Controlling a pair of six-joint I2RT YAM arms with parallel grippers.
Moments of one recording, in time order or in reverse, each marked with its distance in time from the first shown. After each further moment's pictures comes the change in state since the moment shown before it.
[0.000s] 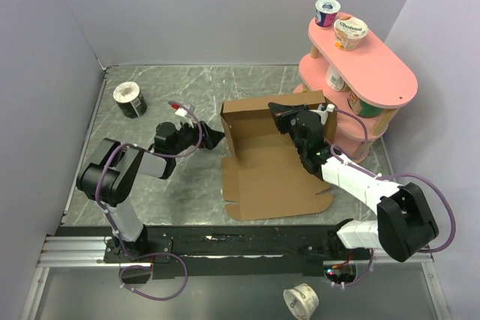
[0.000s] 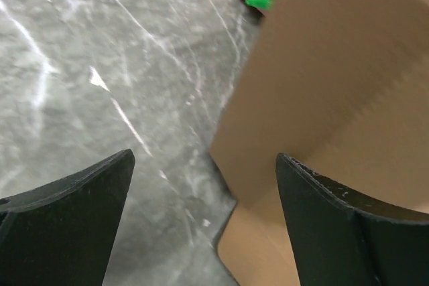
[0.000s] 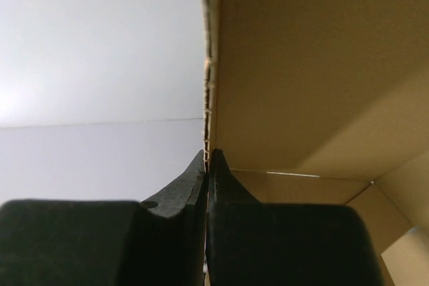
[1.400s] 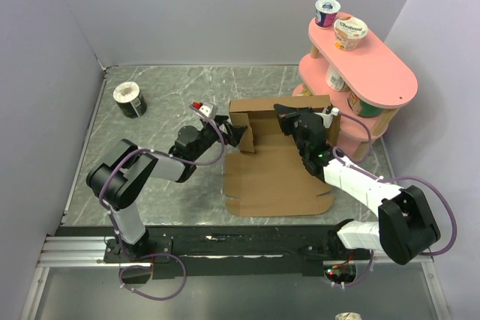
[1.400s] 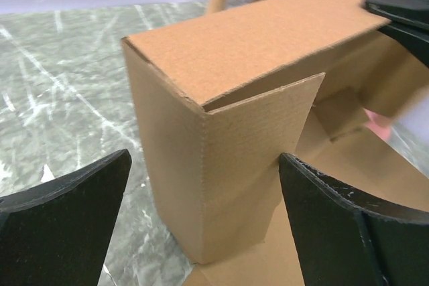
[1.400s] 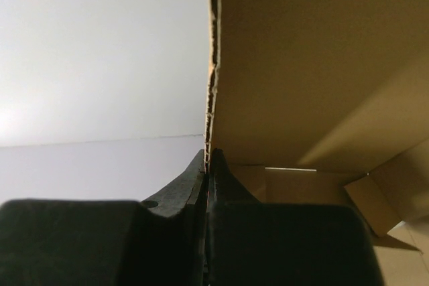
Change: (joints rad) left arm -0.245 0.010 0.069 0.142 -0.281 0.109; right arm -0.008 -0.023 -0.034 -0.005 0.044 0.001
